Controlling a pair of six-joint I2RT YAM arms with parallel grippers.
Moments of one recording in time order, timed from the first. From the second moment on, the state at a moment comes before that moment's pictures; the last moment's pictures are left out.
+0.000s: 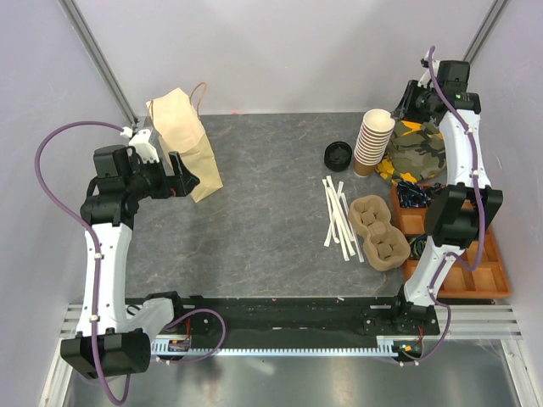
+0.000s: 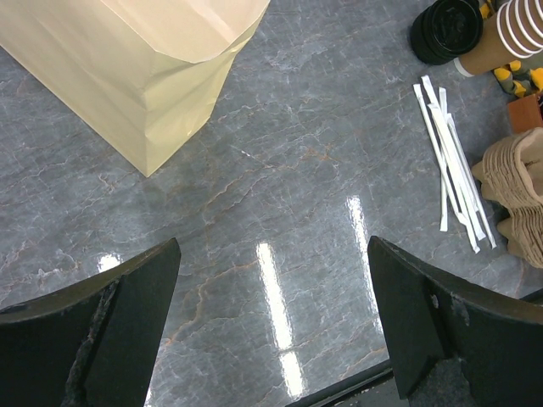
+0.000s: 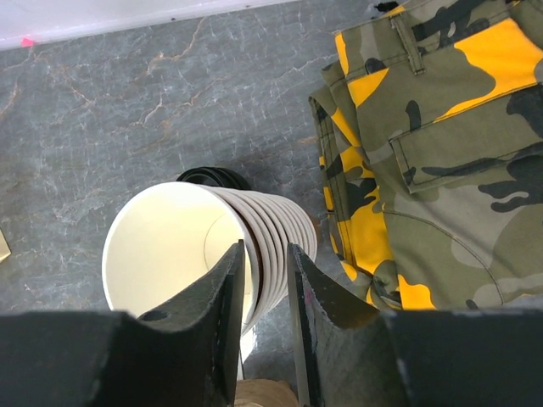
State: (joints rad) left arm 0.12 1.02 1.18 -0.75 0.47 -0.09; right arm -0.16 1.96 2.07 -0.79 -0.34 0.12
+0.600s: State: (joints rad) left arm 0.12 1.02 1.18 -0.75 0.47 -0.09; right arm -0.16 1.96 2.04 -0.79 -0.37 0.14
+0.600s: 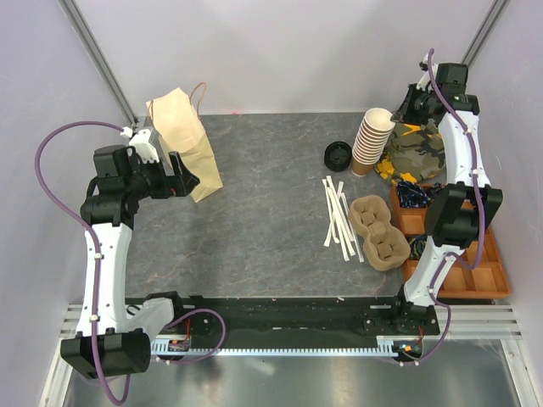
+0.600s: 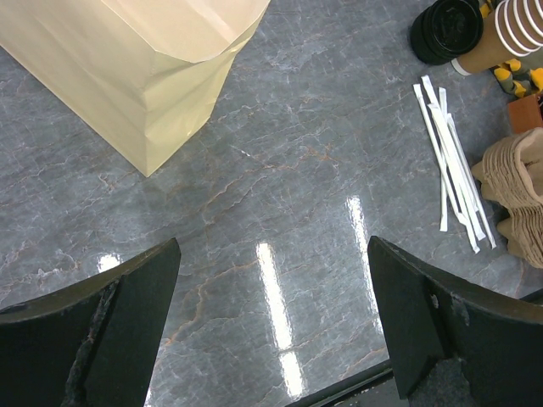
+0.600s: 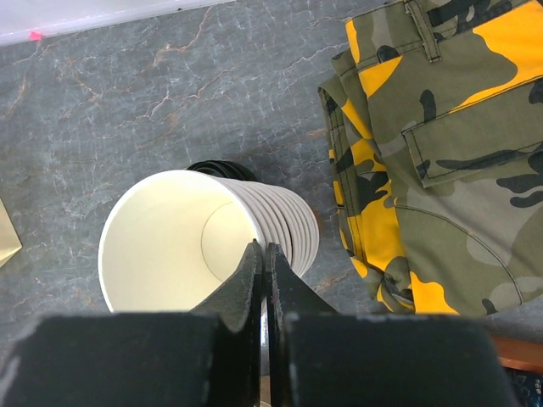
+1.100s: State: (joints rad) left arm 0.12 1.02 1.18 -0.75 0.47 -0.09; right arm -0.16 1.90 2.04 -0.78 -0.37 0.14
